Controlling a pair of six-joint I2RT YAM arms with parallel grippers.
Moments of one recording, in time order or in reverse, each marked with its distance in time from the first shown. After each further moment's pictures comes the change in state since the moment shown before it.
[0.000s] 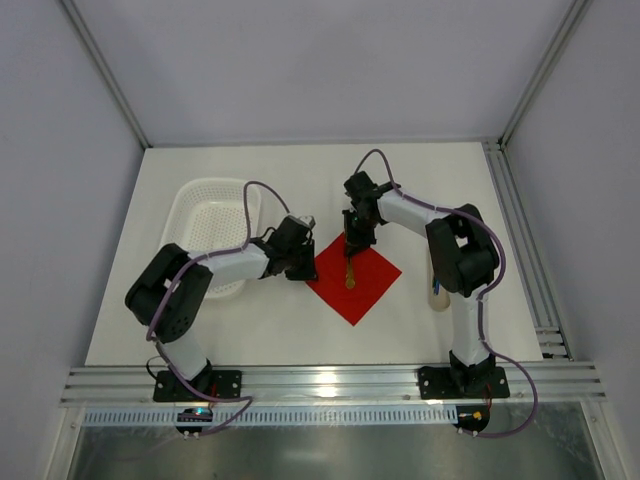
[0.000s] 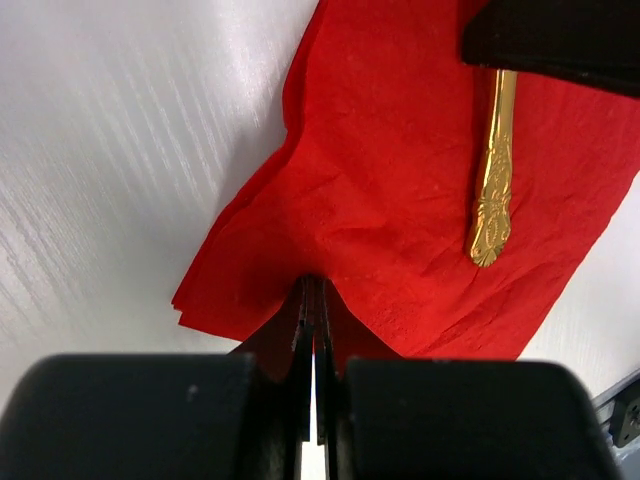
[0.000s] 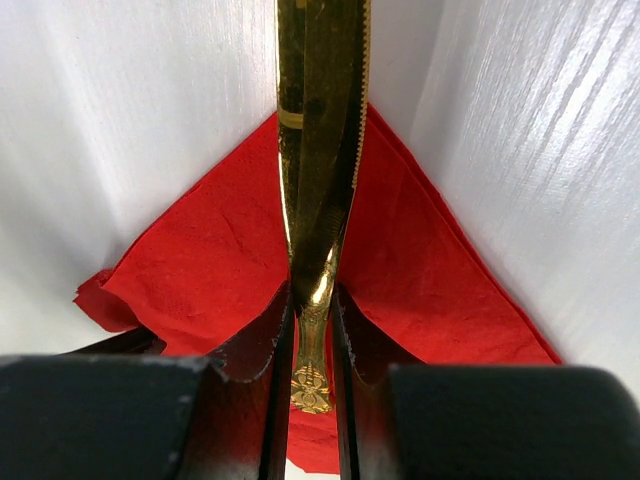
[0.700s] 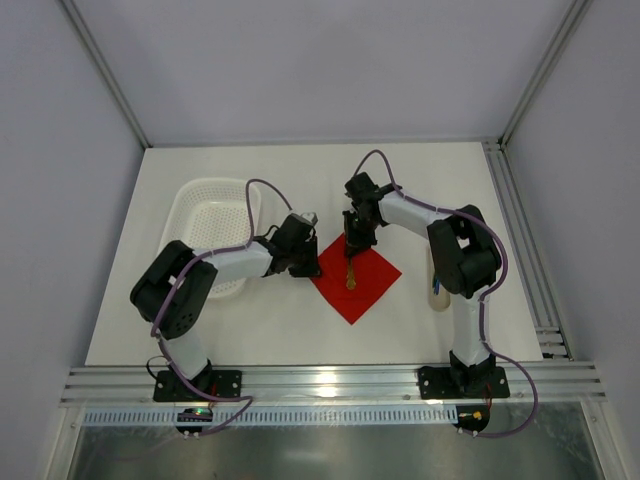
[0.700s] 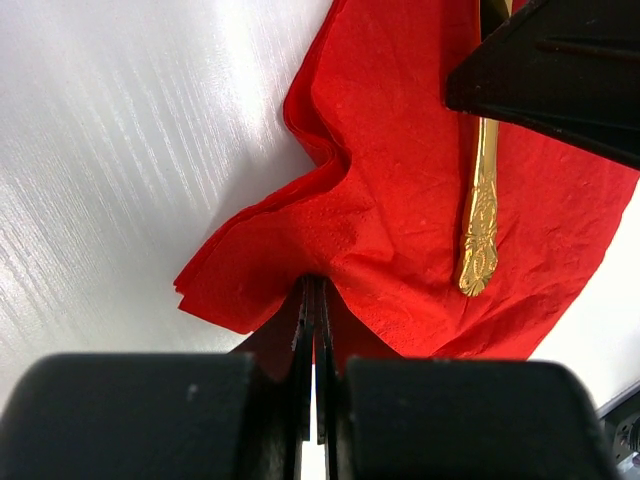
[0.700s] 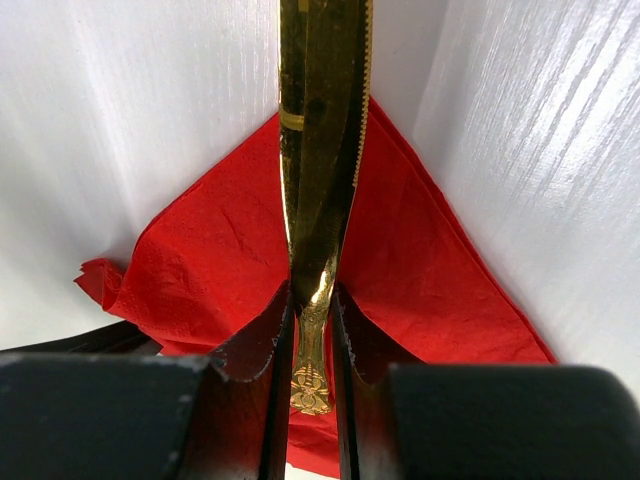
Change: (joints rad) left arm -0.001 0.037 0.029 0.034 -0.019 -0.016; right arm 0.000 -0.021 -0.032 0.026 -0.006 -0.013
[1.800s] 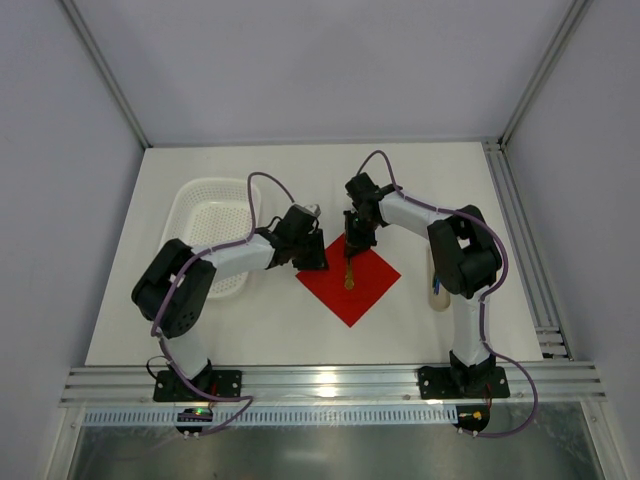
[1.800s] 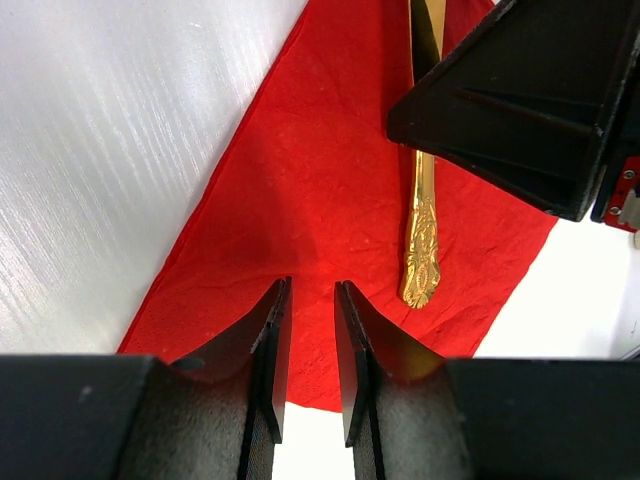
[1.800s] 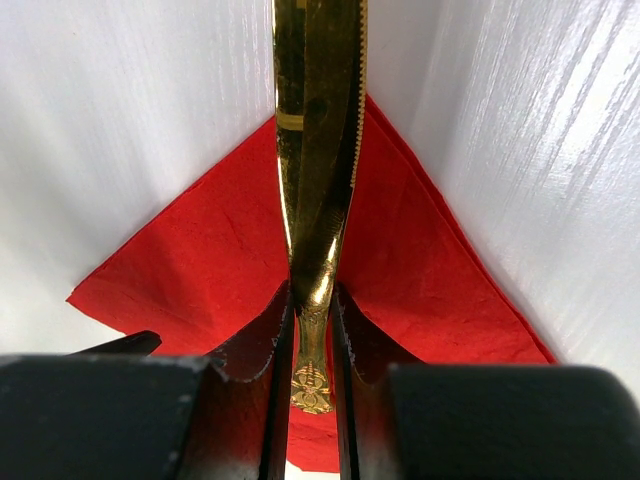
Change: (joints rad) left arm -0.001 0.008 0.091 -0.070 0.025 -0.024; right arm 0.000 -0.002 -0.008 0.005 0.006 0.046
